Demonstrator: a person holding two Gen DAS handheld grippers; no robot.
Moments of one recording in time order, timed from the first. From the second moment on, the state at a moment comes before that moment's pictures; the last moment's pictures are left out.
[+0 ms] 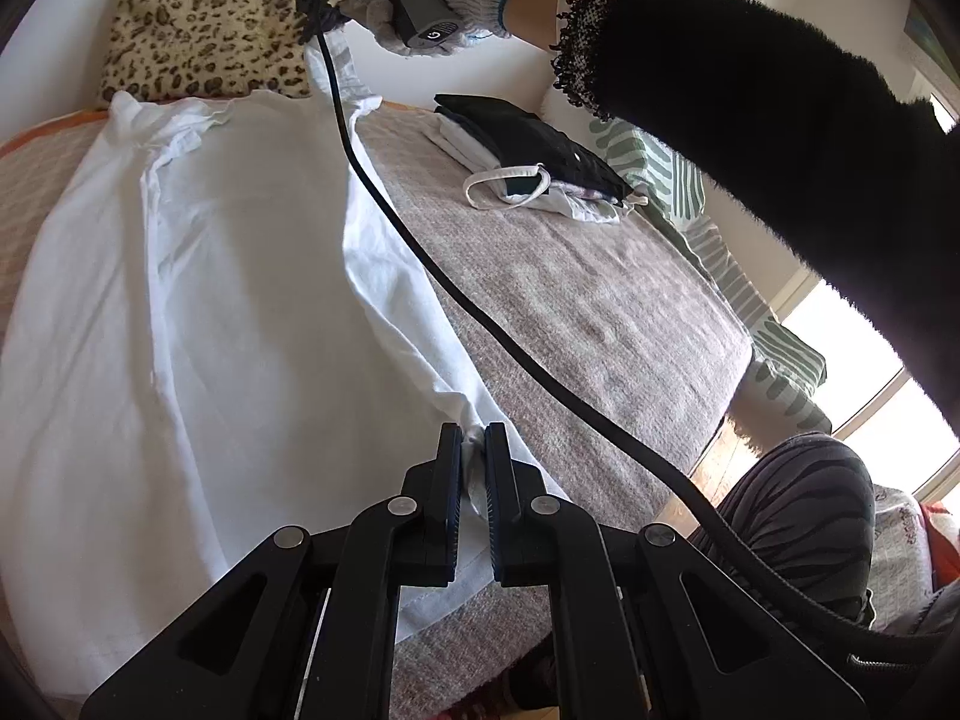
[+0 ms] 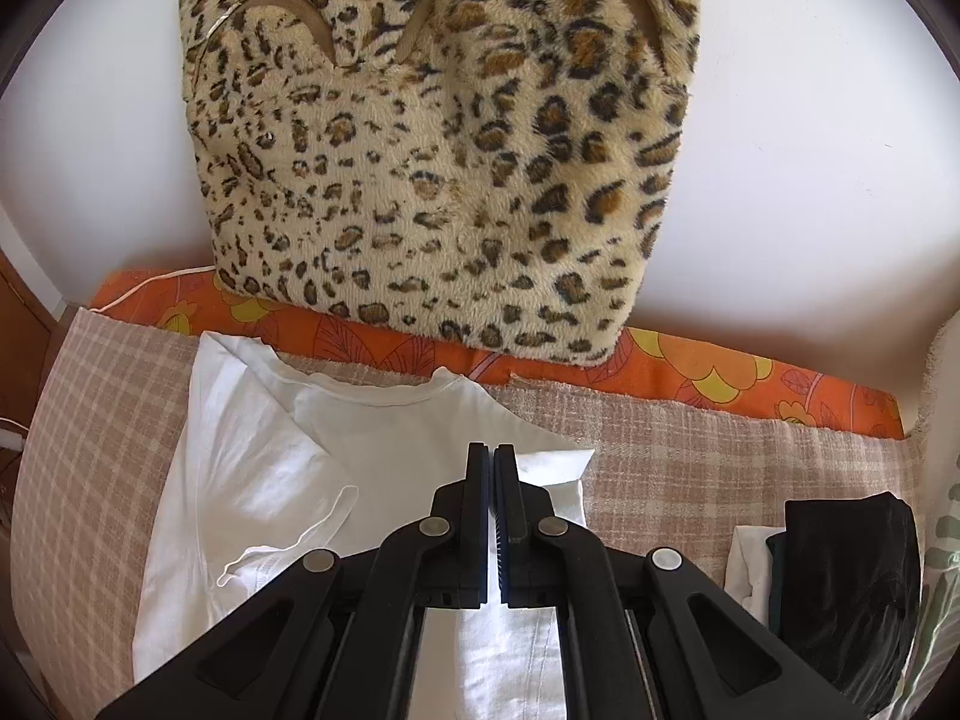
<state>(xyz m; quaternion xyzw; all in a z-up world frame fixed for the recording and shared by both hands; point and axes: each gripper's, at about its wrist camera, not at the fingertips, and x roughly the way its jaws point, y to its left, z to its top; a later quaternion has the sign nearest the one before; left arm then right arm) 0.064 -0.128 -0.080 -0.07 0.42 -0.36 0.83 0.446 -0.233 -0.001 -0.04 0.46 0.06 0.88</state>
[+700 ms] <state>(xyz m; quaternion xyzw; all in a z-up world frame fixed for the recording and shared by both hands) 0.042 -0.103 -0.068 -0.03 0.37 -0.31 0.88 0.459 -0.177 -0.007 -0.04 0.45 0.08 0.89</state>
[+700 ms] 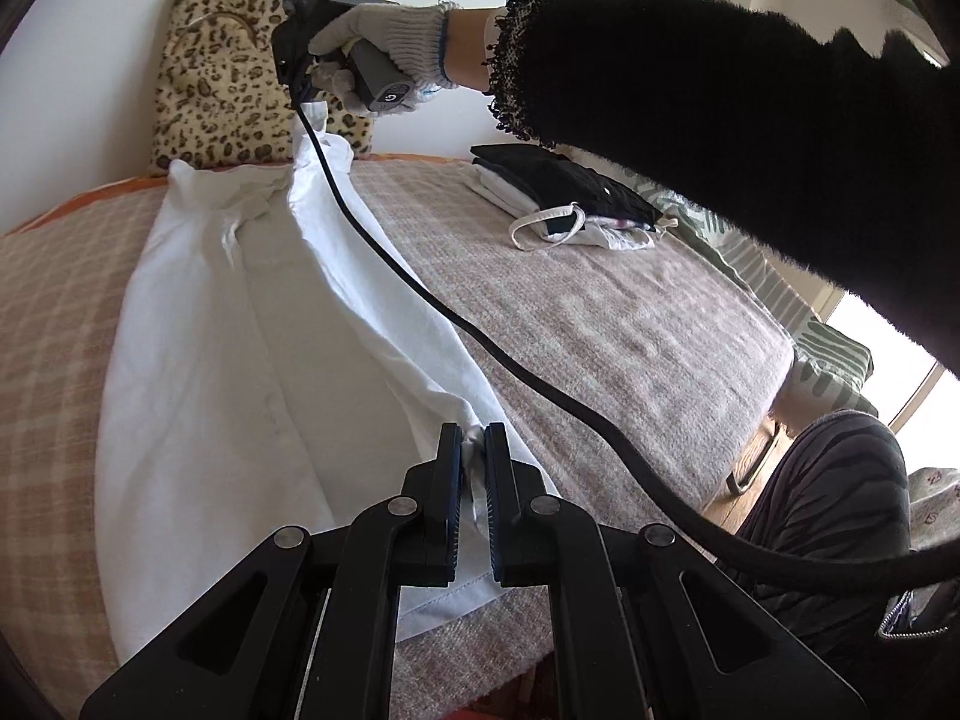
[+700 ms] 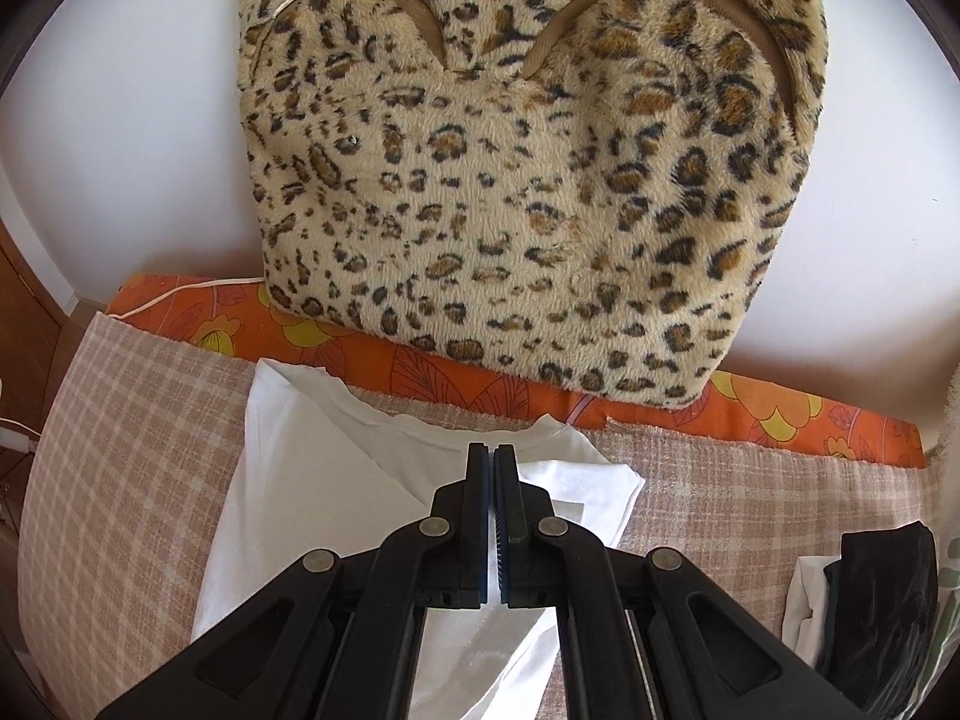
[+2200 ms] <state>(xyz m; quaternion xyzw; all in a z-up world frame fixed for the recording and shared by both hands) 0.046 0.035 -0.059 -0.09 0.43 -0.17 0.88 0.180 -0.209 -0.047 0.02 0.45 0.25 0.86</state>
